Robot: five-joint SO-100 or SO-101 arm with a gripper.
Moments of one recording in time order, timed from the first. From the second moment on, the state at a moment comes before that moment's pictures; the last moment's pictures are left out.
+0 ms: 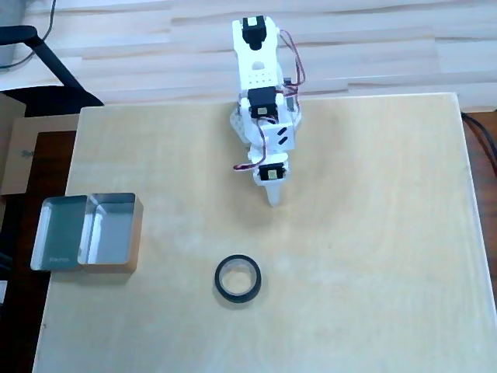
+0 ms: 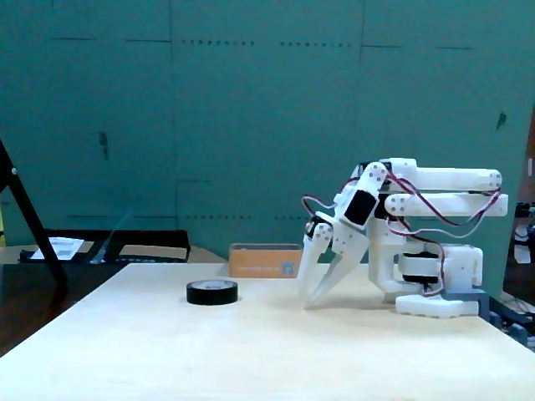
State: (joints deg) arm -6.7 178.9 175.2 62.0 0.2
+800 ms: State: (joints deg) arm -6.7 179.1 137.1 63.5 0.0
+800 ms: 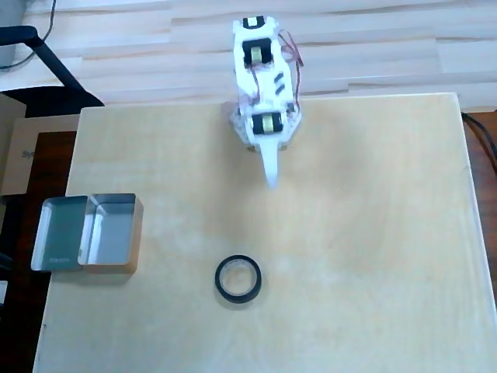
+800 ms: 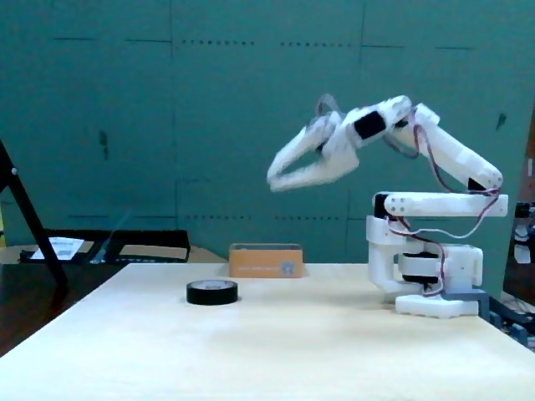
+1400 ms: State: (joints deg) arm -5.2 133.2 83.3 86.1 -0.9
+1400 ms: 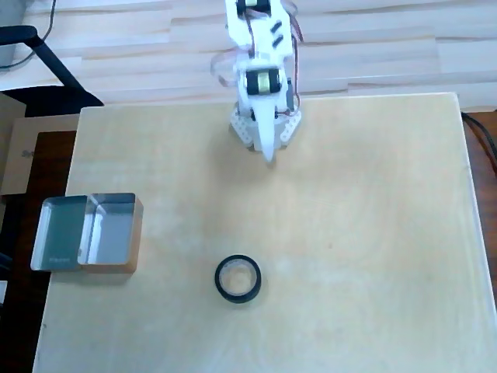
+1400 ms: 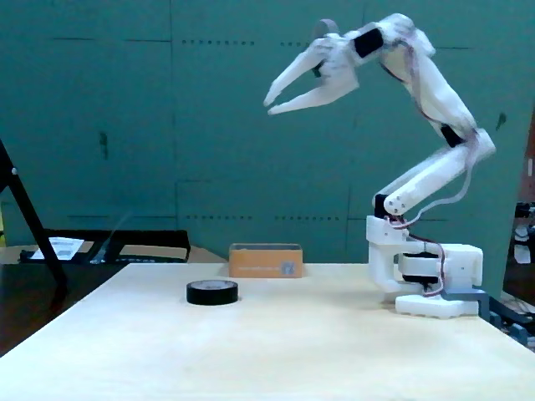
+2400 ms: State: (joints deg) arm 7.6 85.2 98.2 71.8 4.7
